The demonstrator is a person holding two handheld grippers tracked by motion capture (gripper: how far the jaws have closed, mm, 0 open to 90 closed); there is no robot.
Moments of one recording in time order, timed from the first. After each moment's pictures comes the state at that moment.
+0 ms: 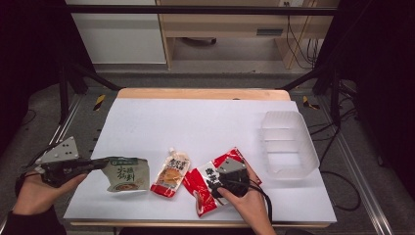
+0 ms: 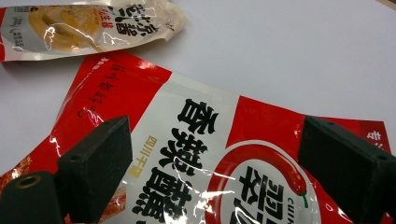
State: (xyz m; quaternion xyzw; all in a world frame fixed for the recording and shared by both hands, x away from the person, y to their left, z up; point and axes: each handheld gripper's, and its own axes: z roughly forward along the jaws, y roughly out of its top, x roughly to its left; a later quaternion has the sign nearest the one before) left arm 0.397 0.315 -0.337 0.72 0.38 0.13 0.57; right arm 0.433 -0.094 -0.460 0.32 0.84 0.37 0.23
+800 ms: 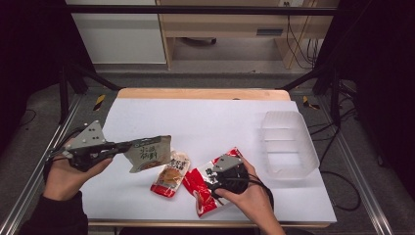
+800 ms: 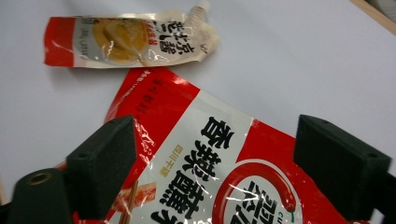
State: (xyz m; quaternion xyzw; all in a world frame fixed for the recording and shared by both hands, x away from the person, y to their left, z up) left arm 0.425 0.245 -0.310 0.74 0.33 0.16 0.57; right arm 0.430 -0.088 -0.419 0.25 0.88 0.35 0.20
